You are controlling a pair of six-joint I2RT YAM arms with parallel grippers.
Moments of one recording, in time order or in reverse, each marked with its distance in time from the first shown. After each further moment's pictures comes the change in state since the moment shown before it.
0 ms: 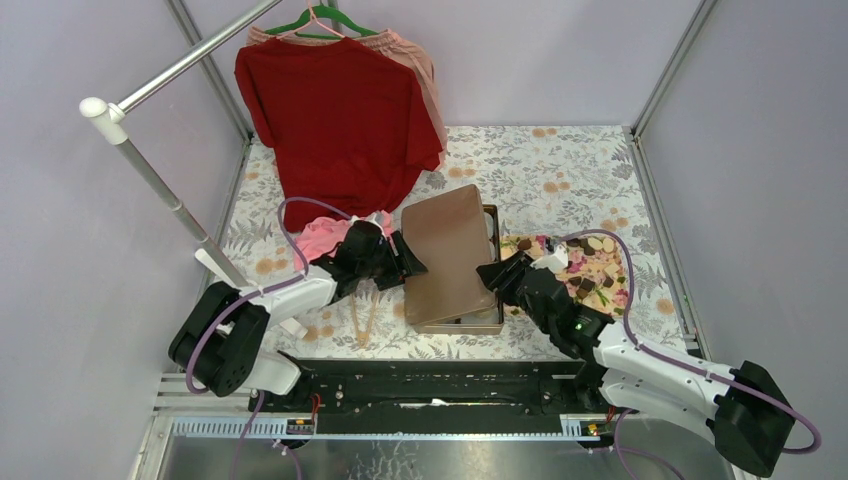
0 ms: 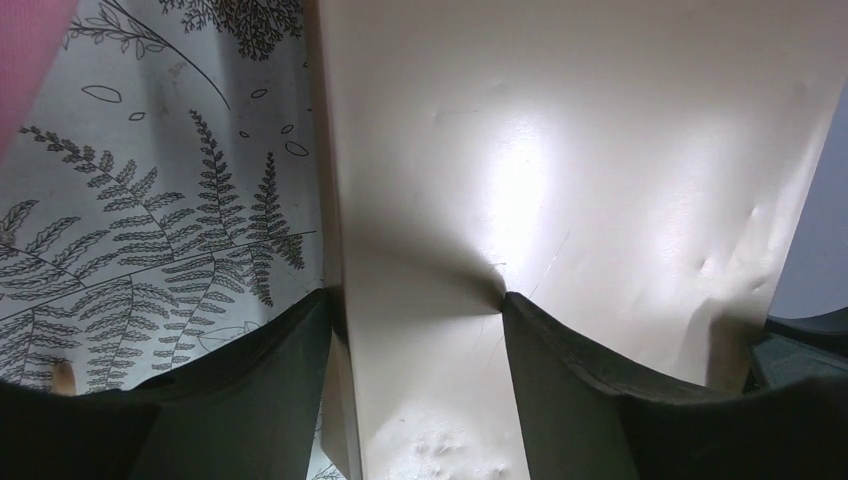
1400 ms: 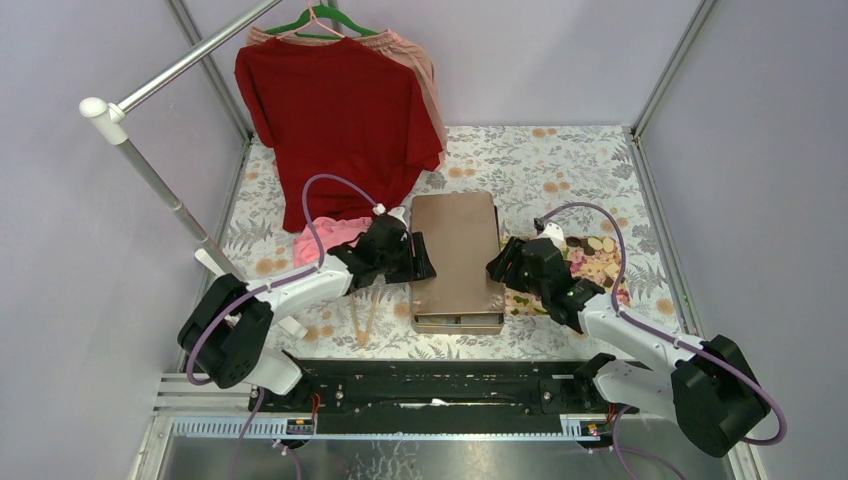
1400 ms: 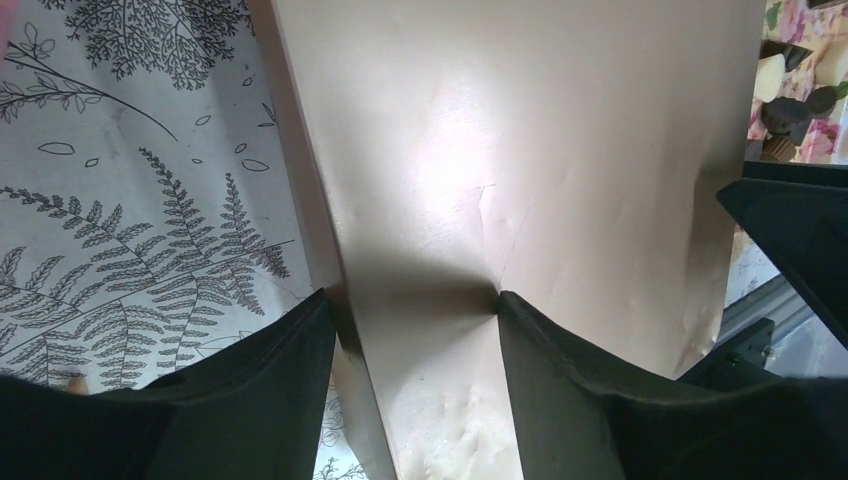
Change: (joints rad) left arm -0.111 0.060 0.170 -0.195 -0.122 0.202; right arm -0.255 0.233 0.133 -0.124 -0.204 -0.361
